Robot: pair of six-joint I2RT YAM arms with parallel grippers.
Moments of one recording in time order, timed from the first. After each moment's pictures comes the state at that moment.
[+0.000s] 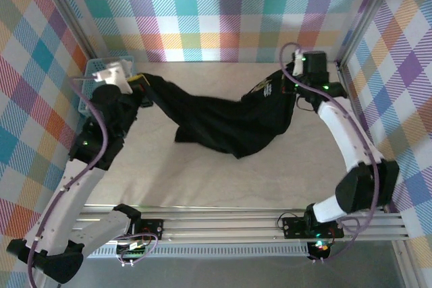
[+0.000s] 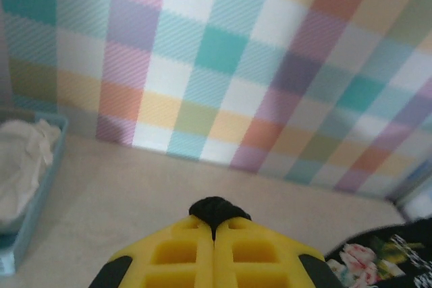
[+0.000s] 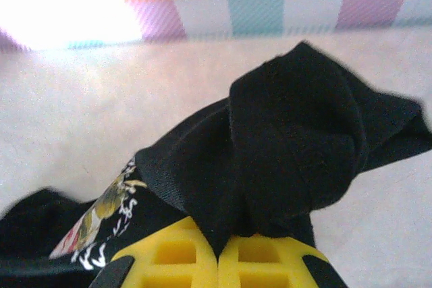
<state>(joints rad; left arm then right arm) -0.36 0.96 1.25 -0.40 -0.27 -0.39 0.17 1.43 1.42 -0.58 -0.05 0.18</state>
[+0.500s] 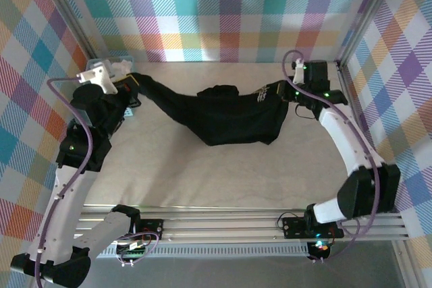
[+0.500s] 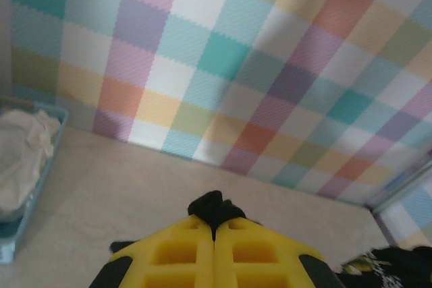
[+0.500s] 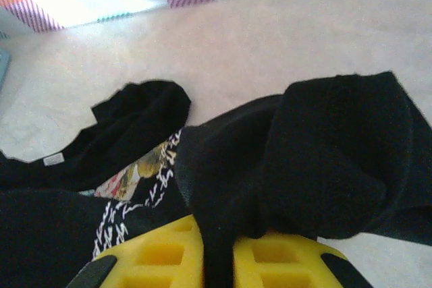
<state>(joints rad) -0.24 0.92 1.24 -0.49 -0.10 -0.44 0.16 1.48 1.30 -0.54 -0.20 0.26</state>
